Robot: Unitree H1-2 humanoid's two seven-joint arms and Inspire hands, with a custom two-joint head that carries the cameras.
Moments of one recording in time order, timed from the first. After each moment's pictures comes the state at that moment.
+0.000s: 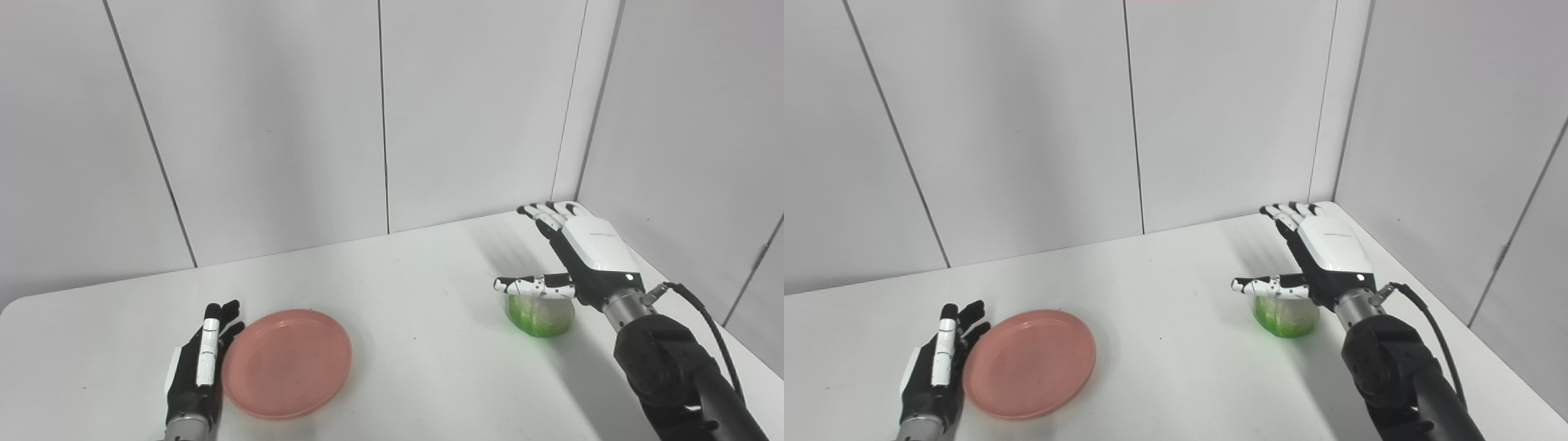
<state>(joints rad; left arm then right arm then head) -0.40 0.02 0.04 0.30 -0.04 0.10 0.00 -0.30 -0.51 -0.02 -0.17 -0.83 0.26 0.22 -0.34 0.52</state>
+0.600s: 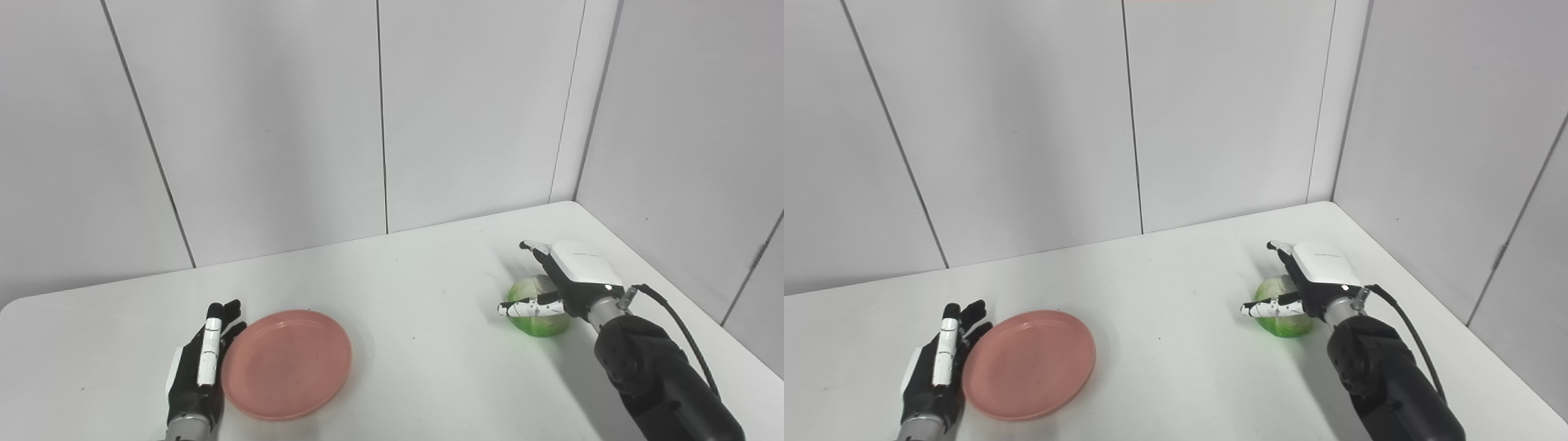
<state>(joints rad) -0.40 0.01 0.04 0.29 -0.05 0.11 0.00 -0.37 -0.52 0.05 0.07 -0.85 0.33 0.24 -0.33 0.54</state>
